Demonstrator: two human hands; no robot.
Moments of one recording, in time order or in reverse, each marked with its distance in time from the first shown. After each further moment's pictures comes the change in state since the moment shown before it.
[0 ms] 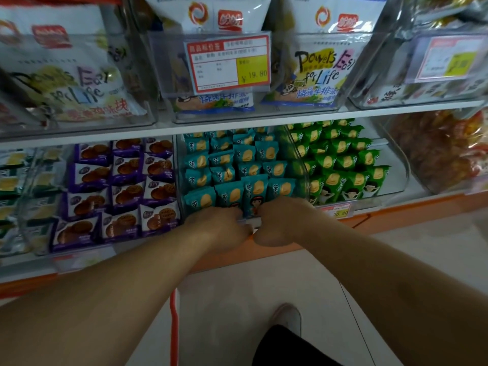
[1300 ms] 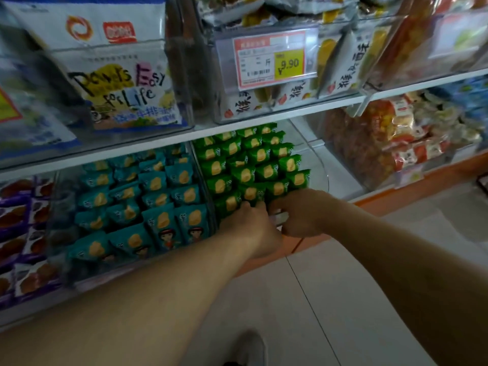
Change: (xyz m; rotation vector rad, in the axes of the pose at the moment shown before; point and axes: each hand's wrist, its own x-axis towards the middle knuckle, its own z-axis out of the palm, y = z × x) left_hand 0.079 0.224 0.021 -0.024 0.084 0.040; right_hand -0.030 0.221 0.029 0.217 0.151 0.032
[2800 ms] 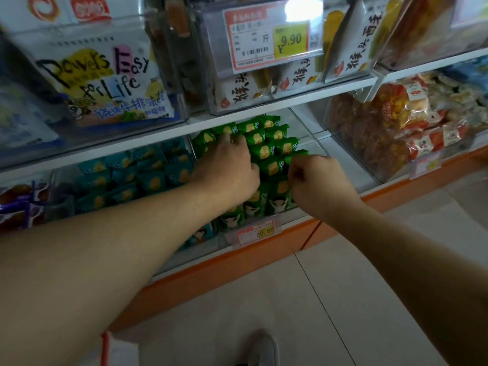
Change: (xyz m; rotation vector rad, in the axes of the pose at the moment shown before) left_hand 0.014 -0.012 -0.080 0.166 0.474 0.143; right_hand 0.019 0.013 0.008 0.344 0.655 0.164
